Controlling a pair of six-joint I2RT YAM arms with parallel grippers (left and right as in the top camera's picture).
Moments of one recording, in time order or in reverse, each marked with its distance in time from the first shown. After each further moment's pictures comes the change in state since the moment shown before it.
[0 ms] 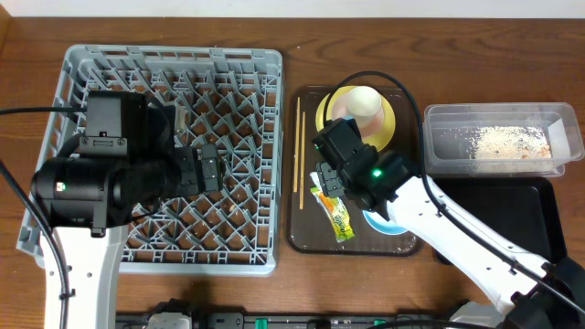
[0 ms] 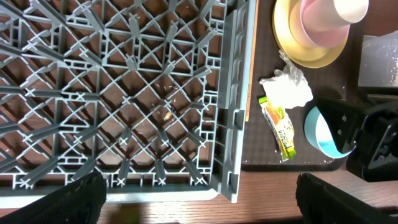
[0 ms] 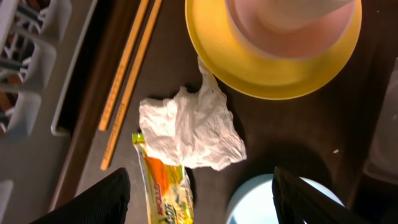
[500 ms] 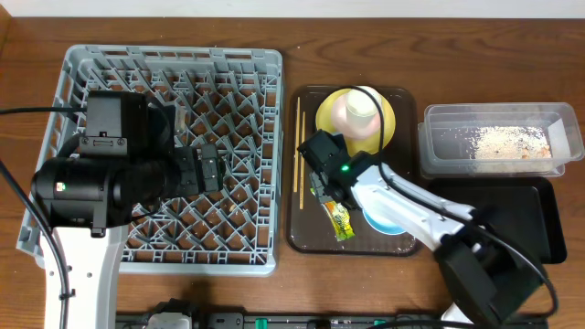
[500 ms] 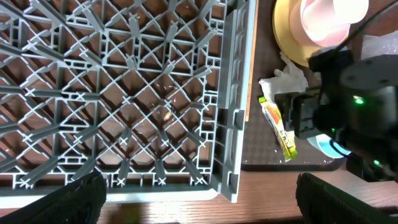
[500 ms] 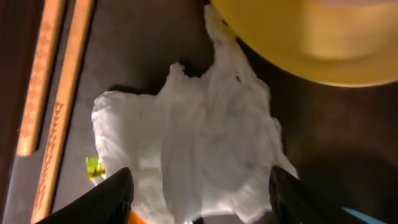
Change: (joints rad) left arm 0.000 0.000 0.000 0.000 0.000 0.000; right arm 0.000 0.262 -0.058 0.154 0.000 0.041
